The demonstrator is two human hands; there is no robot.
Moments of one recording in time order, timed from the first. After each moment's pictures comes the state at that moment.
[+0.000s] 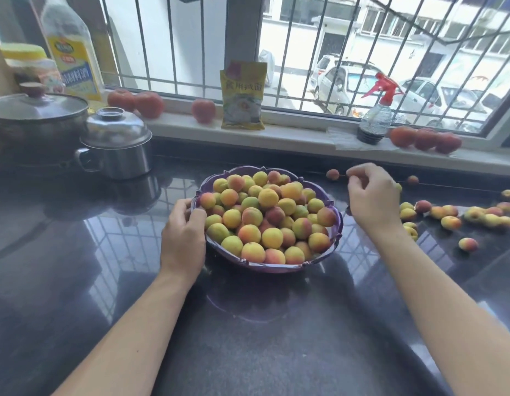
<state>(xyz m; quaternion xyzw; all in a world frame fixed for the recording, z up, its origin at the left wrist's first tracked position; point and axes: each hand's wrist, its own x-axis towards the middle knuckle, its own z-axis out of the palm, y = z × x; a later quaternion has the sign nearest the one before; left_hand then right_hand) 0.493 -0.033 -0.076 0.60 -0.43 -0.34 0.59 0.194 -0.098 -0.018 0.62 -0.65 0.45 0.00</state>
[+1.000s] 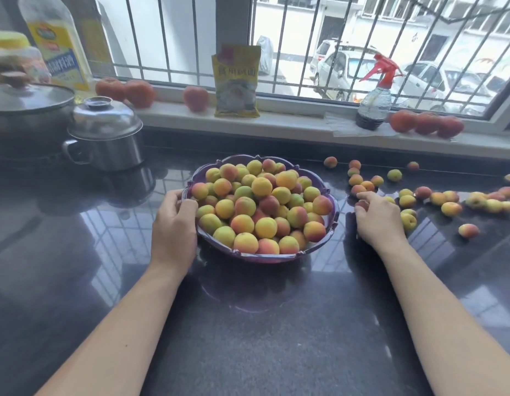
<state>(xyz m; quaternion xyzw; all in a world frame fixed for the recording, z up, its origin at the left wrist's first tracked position) 0.492 -0.034 -0.076 0.58 -0.43 -0.34 0.60 0.149 -0.096 -0.073 0.59 -0.75 0.29 -0.01</state>
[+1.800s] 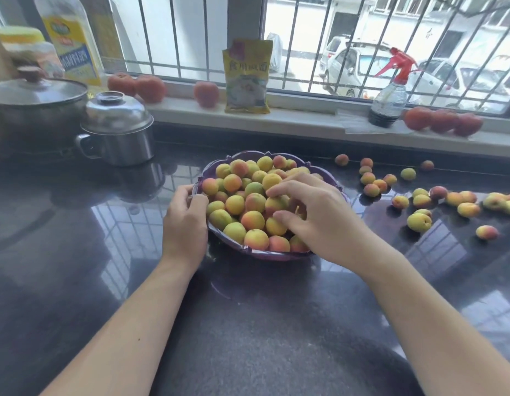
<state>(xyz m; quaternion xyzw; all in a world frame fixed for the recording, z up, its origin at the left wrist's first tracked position) 0.493 -0.036 -0.079 0.59 -0.42 -0.34 0.60 0.273 -0.036 -0.019 0.84 -0.45 0.30 -0.07</state>
